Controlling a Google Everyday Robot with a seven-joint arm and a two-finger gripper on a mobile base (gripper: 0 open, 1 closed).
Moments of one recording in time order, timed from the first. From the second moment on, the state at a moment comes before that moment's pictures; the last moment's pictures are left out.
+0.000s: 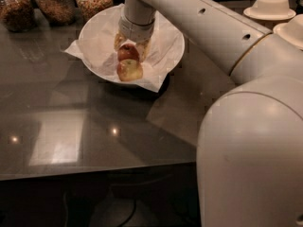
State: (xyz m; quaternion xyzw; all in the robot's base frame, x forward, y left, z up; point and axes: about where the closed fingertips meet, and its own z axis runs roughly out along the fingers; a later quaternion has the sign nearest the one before) arm 0.716 0.045 0.870 -0.96 0.18 -0.14 0.15
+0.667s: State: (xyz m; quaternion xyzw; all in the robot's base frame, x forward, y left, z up) arm 0.704 0.036 0.880 -0.97 0.17 -0.13 0.13
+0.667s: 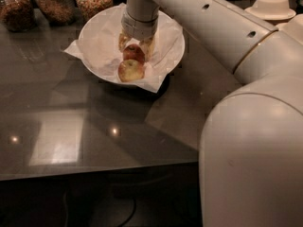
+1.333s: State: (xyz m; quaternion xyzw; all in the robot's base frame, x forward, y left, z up) arm 0.699 0.040 0.927 -0.96 0.18 -0.14 0.18
